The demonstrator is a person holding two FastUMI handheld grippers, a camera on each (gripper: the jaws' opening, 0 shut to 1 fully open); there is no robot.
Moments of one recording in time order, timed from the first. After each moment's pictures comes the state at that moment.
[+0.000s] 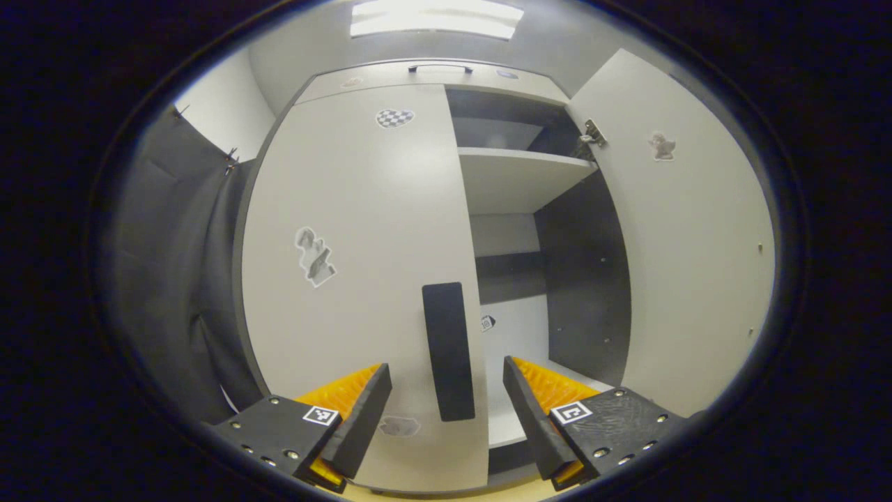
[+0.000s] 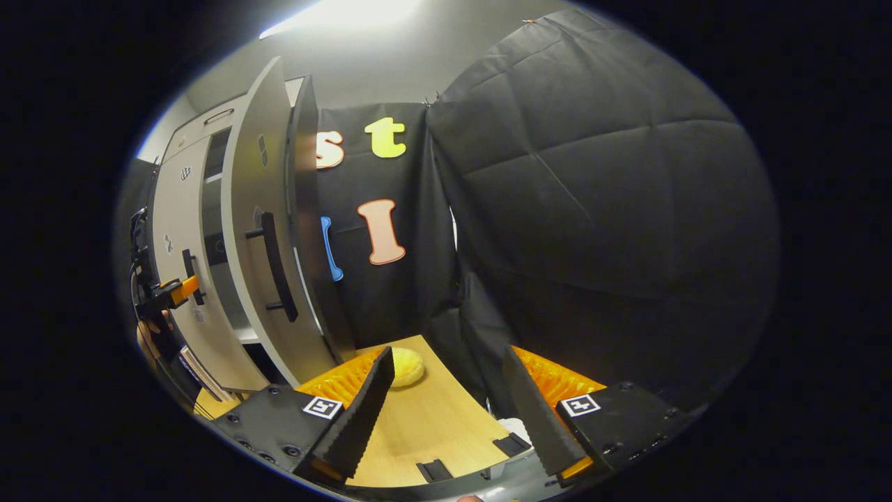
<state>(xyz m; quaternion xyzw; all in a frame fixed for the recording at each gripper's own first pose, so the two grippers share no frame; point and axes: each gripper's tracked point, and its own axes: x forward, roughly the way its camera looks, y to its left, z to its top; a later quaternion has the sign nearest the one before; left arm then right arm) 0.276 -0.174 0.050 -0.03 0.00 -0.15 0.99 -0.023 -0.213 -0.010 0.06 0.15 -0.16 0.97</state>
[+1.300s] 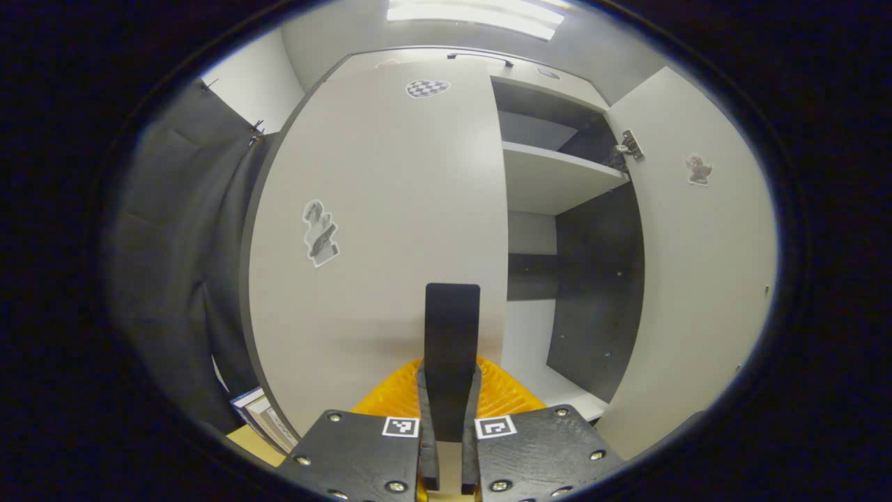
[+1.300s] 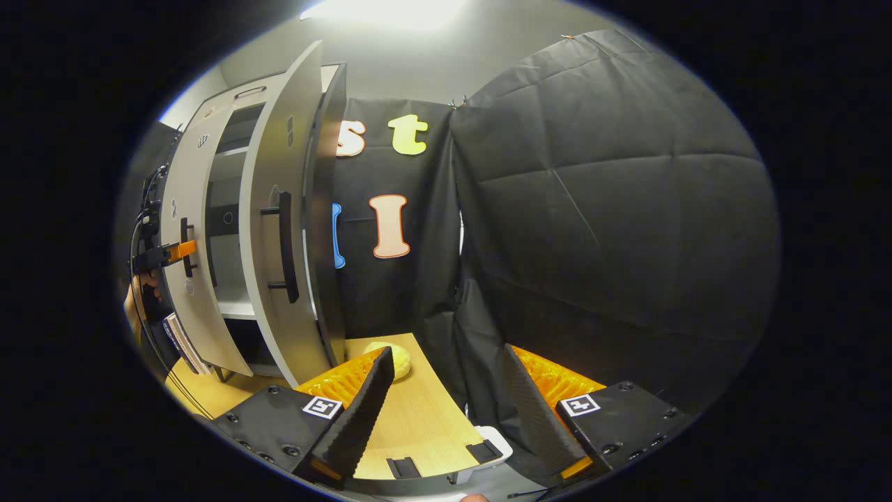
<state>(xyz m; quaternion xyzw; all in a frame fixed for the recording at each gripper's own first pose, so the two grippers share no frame) 0.273 -0.165 0.053 -0.09 0.04 -0.12 0.99 -0.017 -0.208 -0.006 -0.01 0.14 -0.12 0.98</state>
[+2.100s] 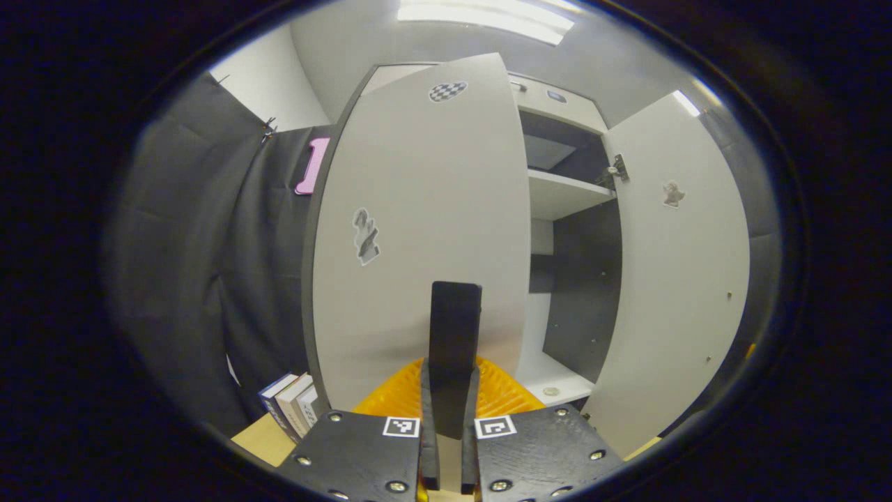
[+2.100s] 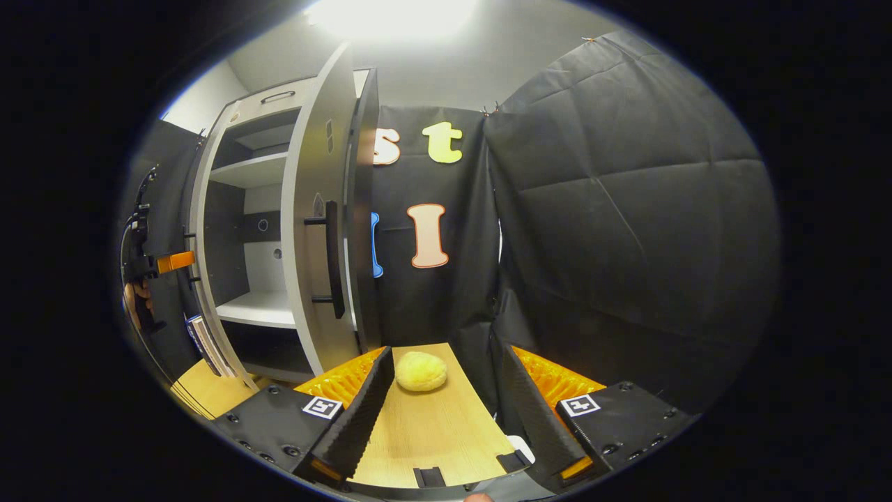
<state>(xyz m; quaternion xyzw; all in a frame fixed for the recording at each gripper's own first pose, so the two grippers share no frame) 0.201 -0.107 0.054 -0.10 0.05 -0.12 0.99 0.002 -0.163 -0.004 -0.01 0.13 -0.06 0.99</state>
